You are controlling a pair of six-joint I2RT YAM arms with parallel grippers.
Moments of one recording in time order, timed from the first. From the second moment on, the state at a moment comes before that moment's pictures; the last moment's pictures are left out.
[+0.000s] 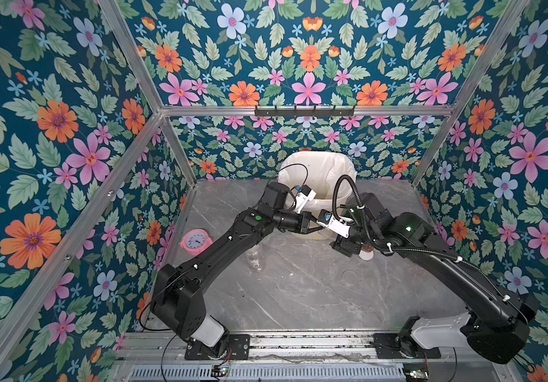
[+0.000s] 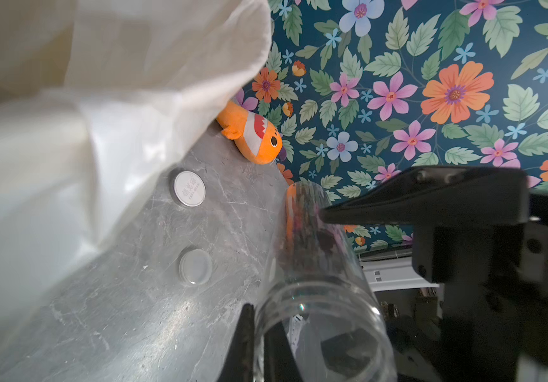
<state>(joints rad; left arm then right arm) -0.64 1.53 1.34 -0.35 0.79 -0.50 0.76 1.26 1.48 -1.01 0.05 -0.49</state>
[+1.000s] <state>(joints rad) -0.59 1.88 2.08 -0.52 0.59 -0.63 0.19 1.09 1.25 -0.29 -0.38 0.87</state>
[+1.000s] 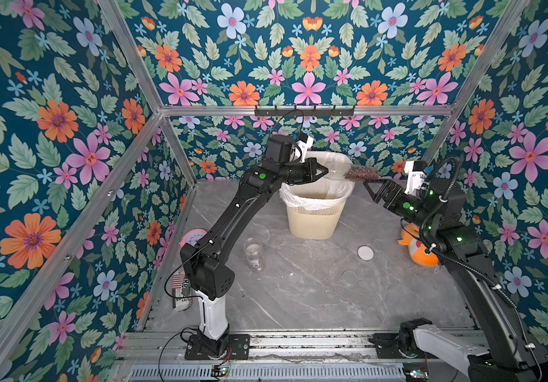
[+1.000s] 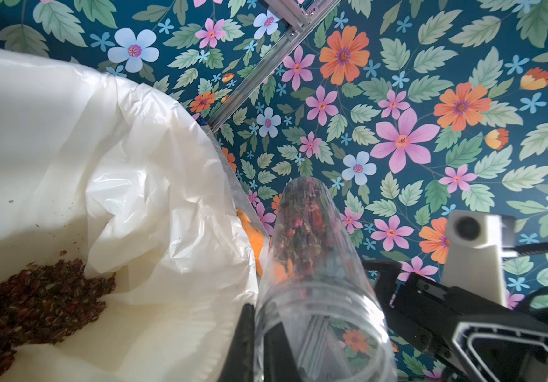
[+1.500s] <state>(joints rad) -0.59 1.85 1.99 -0.28 0.61 -0.73 0.18 1.30 1.21 0.16 -0.30 1.38</state>
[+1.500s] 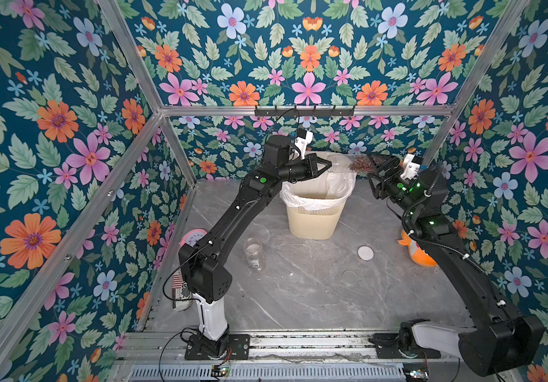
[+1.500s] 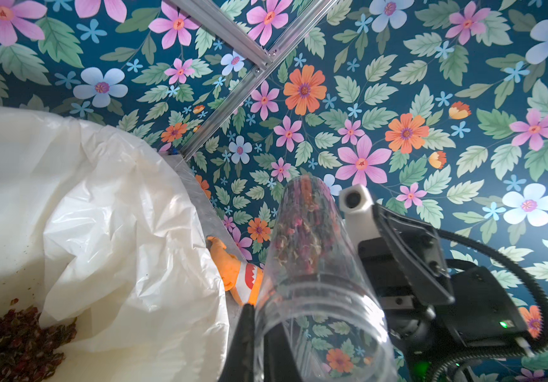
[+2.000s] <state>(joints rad) -0.59 1.87 1.95 -0.19 0.59 -0.78 0.19 1.46 1.28 0.36 -0.23 1.64</state>
